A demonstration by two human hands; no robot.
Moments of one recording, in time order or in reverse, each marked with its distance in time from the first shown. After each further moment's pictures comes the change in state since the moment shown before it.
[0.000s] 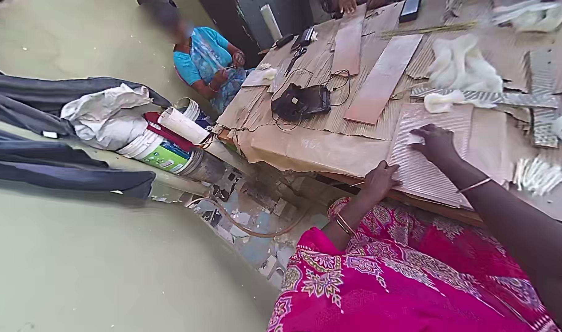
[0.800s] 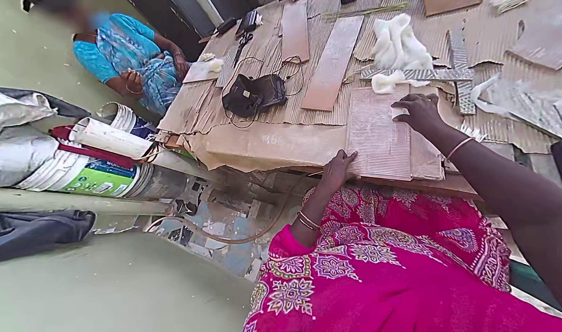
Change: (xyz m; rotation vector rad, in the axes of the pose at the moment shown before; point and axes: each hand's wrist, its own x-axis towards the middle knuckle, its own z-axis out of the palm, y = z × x) left_hand 0.001 -0.034 0.012 0.096 0.015 0.113; right_hand -0.007 0.052 -0.046 -0.155 -0.021 0.004
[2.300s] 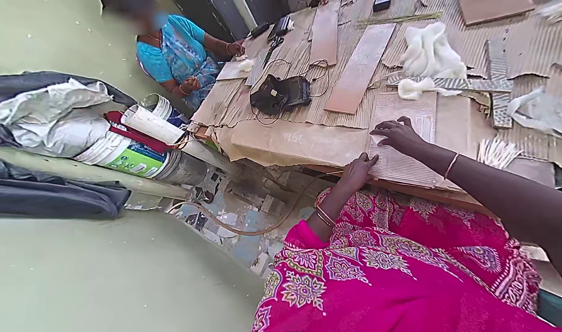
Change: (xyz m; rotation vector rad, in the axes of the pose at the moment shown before) left_hand 0.006 0.005 -0.001 0.048 -0.050 -0.015; right_hand 0.021 -0.063 0.047 -0.015 -0.115 -0.326
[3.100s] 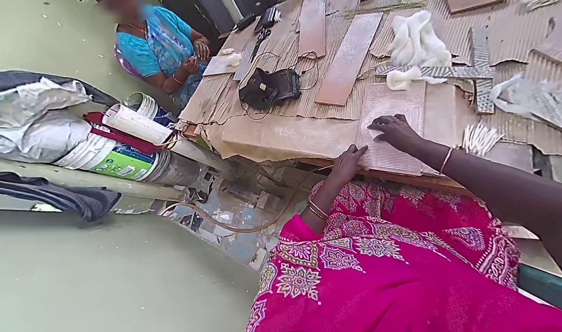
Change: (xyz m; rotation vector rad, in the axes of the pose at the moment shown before) left_hand 0.000 -0.007 0.007 -0.059 0.021 -0.010; right_hand -0.032 -0.003 -0.004 0.027 0.002 0.043
